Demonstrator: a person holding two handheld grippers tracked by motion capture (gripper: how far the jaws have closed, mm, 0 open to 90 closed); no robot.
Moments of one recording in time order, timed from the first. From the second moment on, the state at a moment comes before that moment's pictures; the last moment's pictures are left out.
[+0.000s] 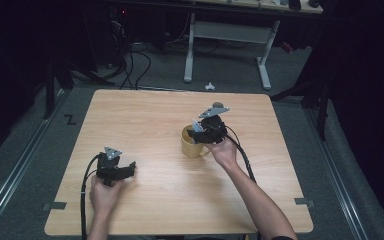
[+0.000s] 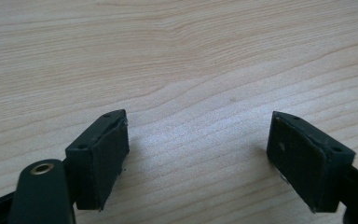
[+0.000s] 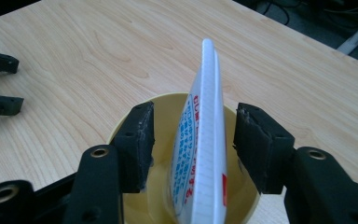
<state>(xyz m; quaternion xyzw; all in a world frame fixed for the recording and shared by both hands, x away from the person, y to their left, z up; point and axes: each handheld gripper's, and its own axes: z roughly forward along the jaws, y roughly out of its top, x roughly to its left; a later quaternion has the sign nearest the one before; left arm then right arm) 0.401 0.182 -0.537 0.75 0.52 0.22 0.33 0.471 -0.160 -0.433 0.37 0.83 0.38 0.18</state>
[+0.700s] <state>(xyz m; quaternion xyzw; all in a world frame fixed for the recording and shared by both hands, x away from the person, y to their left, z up) 0.401 0.182 -0.537 0.75 0.52 0.22 0.33 0.461 -0.174 -0.417 0.38 0.81 0.41 0.18</state>
